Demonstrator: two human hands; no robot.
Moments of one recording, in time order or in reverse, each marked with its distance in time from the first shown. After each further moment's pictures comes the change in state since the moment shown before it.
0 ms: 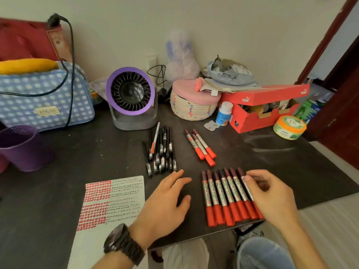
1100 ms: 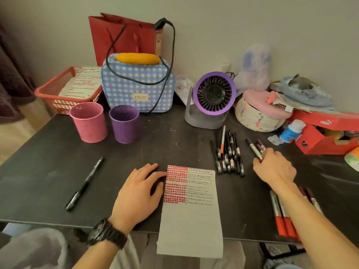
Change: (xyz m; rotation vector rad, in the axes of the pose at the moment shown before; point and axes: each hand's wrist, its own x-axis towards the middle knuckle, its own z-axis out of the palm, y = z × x) left_hand -0.123 -0.158 -0.107 0.222 0.281 -0.284; right_hand 0.081 -0.116 0.136 -0.747 -0.102 -0.012
